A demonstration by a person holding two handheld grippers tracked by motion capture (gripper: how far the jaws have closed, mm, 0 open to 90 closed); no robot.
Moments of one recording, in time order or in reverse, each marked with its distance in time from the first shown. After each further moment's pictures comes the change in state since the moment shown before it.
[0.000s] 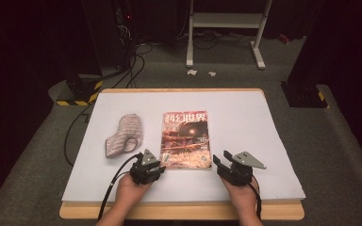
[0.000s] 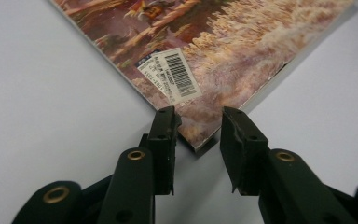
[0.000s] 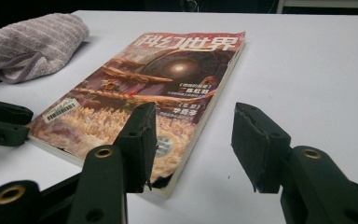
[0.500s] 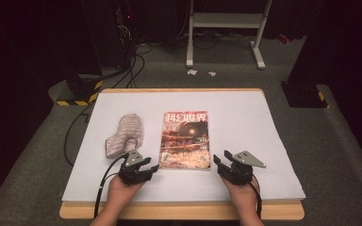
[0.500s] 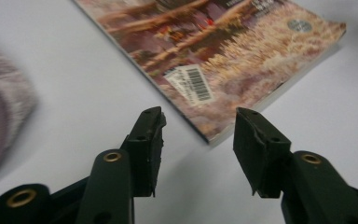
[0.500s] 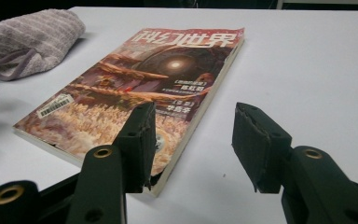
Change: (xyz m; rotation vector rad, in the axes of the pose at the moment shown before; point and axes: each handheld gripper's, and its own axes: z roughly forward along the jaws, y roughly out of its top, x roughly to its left) left arm 0.021 -0.016 -0.032 -0.143 -0.011 -0.070; right arm -0.005 -0.001 0.003 0.011 -0.003 0.000
